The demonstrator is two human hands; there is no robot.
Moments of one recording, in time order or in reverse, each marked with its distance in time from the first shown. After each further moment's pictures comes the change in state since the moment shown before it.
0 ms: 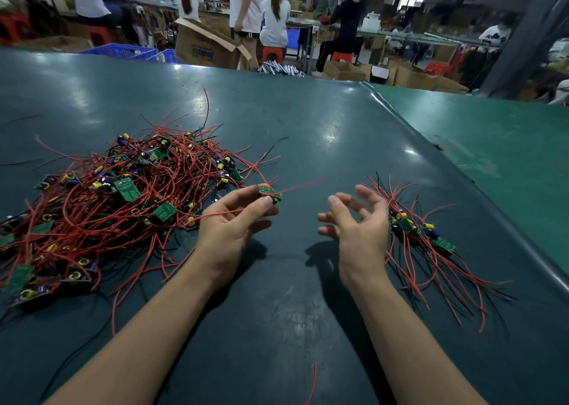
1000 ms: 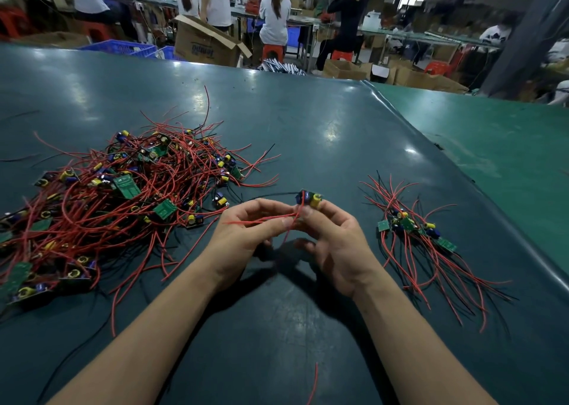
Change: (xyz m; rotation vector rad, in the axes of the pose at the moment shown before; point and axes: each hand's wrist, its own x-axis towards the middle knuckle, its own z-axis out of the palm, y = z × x) left_hand -0.005 -0.005 -0.001 0.177 -0.208 -0.077; right_hand -0.010 -0.002 0.009 0.113 -0.491 0.309
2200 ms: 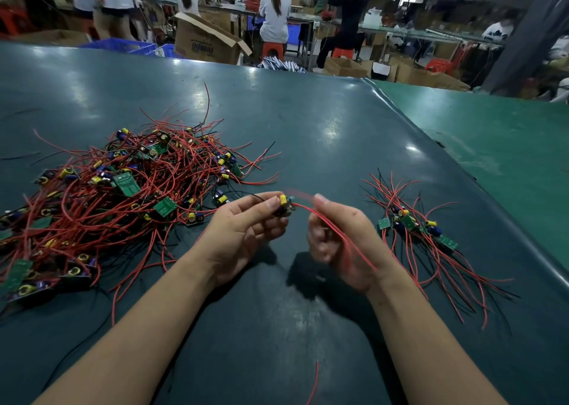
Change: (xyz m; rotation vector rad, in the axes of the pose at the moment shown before) left_hand 0.005 0.007 -0.002 -0.322 0.016 -0.185; right_hand -0.002 -0.014 -0.010 -0.085 -0.070 0.116
